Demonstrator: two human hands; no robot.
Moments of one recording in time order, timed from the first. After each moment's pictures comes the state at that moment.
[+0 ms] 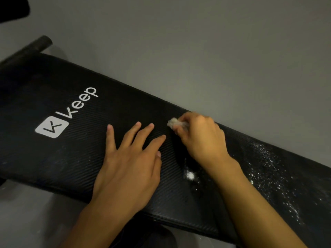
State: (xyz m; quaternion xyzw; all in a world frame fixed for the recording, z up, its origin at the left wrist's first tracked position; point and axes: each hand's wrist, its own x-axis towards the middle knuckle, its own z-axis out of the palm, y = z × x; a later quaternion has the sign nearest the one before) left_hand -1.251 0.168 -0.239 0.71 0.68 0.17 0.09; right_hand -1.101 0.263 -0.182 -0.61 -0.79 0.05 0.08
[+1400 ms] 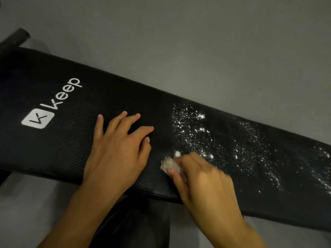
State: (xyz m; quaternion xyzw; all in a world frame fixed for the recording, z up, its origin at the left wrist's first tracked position) left_hand -1.248 0.163 -0.238 0.71 0.66 0.22 0.09; right_hand -1.062 0.125 -0.192 -0.58 -0.81 -0.03 0.10
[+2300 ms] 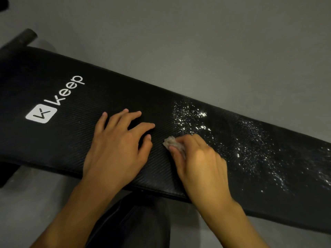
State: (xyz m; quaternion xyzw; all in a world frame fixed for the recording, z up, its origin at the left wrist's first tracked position) left_hand -1.248 0.162 -0.240 0.71 0.67 0.22 0.08; right_hand -1.064 0.150 -0.203 -0.61 -0.78 0.01 0.15
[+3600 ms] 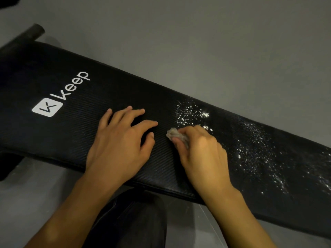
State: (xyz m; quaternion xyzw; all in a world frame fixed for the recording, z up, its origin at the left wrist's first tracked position) left_hand -1.250 0.162 -0.238 0.71 0.67 0.22 0.10; right_hand -1.064 0.171 -0.201 -0.61 -0.78 0.05 0.15
